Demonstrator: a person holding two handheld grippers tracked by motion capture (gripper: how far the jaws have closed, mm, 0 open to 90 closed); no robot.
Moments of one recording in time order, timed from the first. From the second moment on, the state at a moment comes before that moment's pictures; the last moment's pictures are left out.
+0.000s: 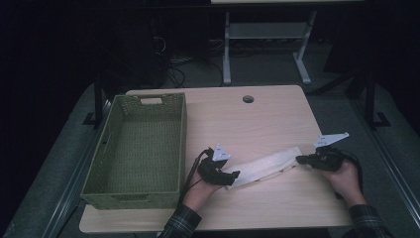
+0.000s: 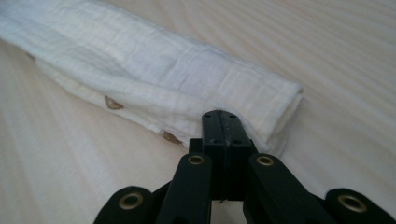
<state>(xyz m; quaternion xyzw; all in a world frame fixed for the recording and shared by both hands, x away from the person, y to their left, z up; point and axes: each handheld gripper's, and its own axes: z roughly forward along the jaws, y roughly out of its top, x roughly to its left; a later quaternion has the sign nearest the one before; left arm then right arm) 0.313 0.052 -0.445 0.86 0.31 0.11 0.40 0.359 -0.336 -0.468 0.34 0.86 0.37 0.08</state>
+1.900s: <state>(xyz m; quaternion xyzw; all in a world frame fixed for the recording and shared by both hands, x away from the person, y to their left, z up) 0.308 0.009 -0.458 0.92 0.23 0.03 0.33 0.391 -0.316 -0.455 0.31 0.85 0.41 0.12</state>
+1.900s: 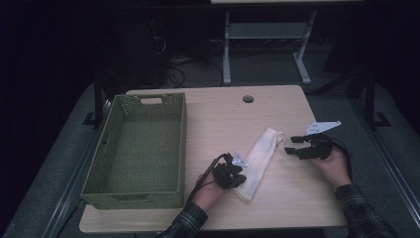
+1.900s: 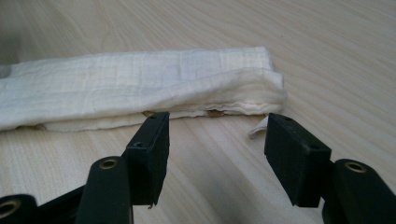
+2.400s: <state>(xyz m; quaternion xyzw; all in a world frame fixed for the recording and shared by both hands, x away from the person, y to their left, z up) 0.280 -0.039 -0.463 0.92 0.15 -0.03 0.36 0.391 -0.309 -0.456 0.30 0.85 0.41 0.12</state>
